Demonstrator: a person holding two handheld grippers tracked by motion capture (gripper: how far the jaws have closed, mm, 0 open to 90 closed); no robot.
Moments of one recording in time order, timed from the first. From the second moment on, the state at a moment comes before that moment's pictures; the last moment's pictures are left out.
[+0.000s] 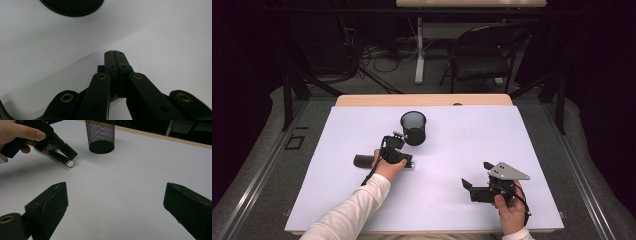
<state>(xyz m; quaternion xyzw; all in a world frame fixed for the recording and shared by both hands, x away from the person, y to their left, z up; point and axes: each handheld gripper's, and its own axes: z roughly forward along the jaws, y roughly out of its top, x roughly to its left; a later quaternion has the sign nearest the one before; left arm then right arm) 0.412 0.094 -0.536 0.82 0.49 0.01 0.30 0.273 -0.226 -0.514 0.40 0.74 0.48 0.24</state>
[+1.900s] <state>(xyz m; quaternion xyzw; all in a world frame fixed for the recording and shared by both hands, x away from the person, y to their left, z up) 0.369 0.143 -0.538 0.84 0.47 -0.01 0.27 0.272 -0.224 -0.514 0.40 0.75 0.48 0.24</state>
